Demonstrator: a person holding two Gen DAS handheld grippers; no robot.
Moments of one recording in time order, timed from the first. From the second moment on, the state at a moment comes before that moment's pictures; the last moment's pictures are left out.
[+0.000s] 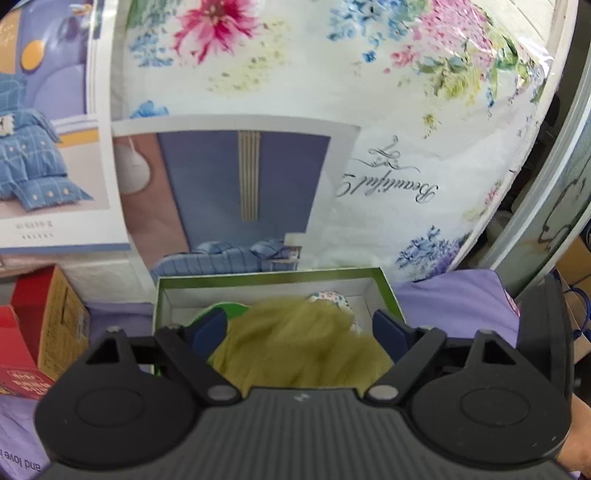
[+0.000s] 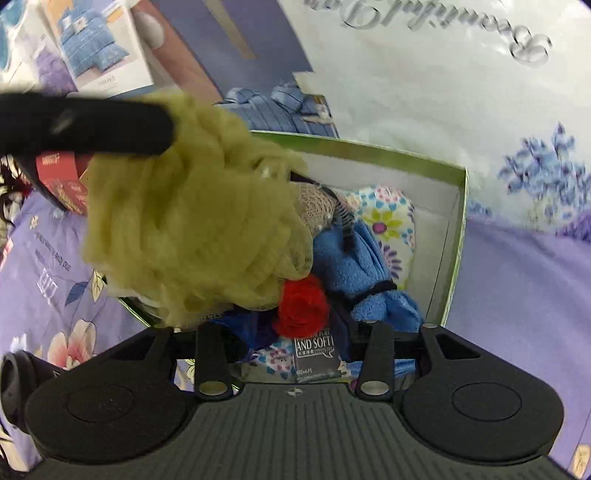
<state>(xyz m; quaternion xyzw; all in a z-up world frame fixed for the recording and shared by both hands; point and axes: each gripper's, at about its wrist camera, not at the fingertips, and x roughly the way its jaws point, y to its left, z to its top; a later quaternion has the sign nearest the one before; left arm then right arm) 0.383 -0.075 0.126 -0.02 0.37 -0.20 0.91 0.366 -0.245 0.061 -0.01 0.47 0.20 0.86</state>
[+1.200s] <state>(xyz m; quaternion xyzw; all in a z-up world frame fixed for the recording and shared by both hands) 0.149 0.037 0.154 0.09 0.30 -0.25 0.92 0.245 -0.212 0.103 -0.05 0.45 0.30 0.84</state>
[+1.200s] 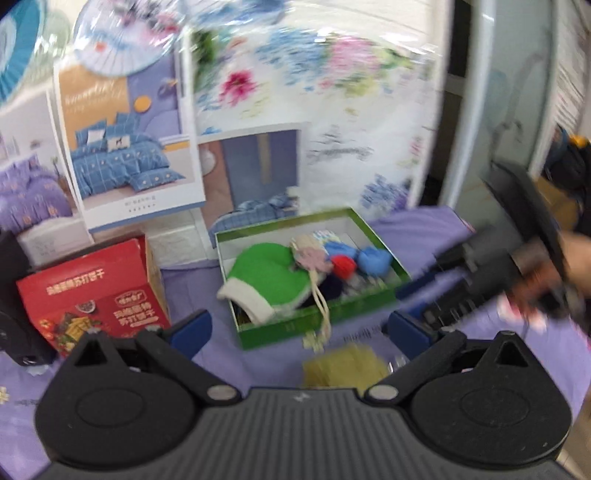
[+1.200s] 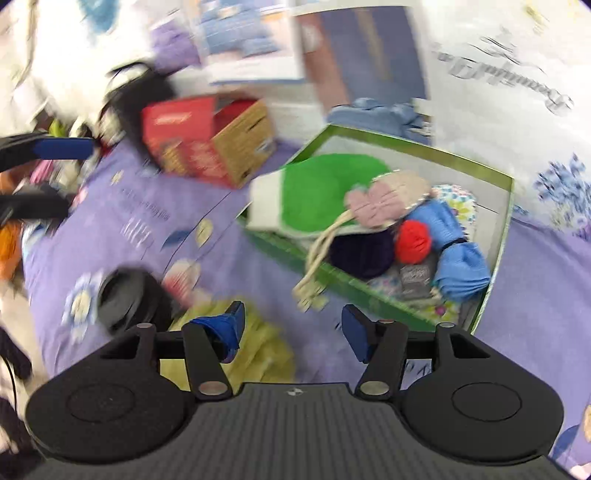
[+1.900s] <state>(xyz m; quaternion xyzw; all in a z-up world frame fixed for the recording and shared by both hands) 0.144 -0.003 -0.031 -0.05 0.44 -0.17 0.88 0.273 -0.133 0.062 -0.12 0.53 0.36 0.76</state>
